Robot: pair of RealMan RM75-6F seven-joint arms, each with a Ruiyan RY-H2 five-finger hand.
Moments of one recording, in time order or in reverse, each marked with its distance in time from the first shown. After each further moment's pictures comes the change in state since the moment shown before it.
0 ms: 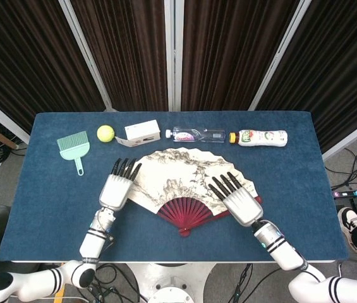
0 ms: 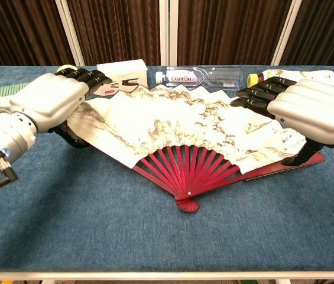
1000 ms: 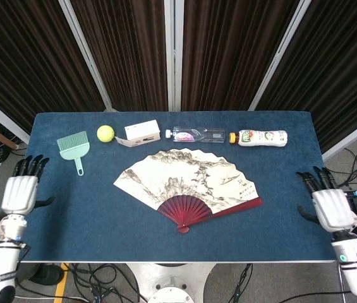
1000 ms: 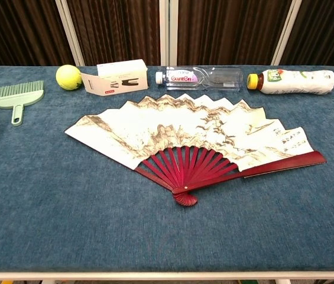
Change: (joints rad) left arm 0.301 0.571 0.067 -0.296 -0.022 0.159 -0.416; right arm -0.323 0.326 -0.018 -0.028 0.034 0.365 0.526
